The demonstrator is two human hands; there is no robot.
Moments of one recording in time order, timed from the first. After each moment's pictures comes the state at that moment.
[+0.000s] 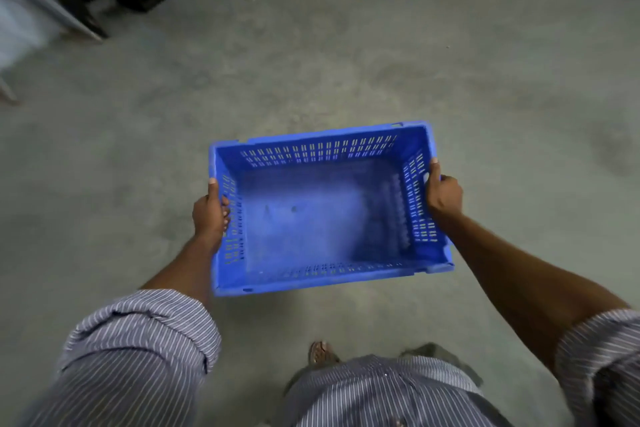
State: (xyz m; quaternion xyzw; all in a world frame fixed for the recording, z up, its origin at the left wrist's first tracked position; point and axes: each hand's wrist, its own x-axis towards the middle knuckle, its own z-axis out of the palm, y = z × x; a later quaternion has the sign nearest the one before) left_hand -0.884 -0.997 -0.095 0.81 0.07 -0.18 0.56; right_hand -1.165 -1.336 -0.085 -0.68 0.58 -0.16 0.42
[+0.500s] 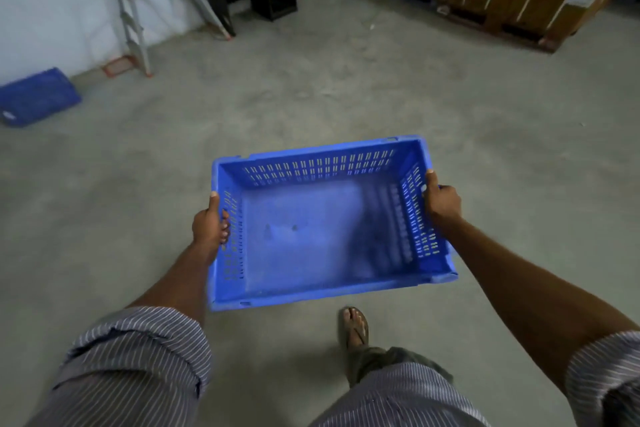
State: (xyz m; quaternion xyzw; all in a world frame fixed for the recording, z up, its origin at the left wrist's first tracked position) left_hand -0.682 -0.851 -0.090 0.76 0.20 -0.13 0.61; right_hand -0.825 -1.281 -0.077 -0.77 0.44 -0.08 0.46
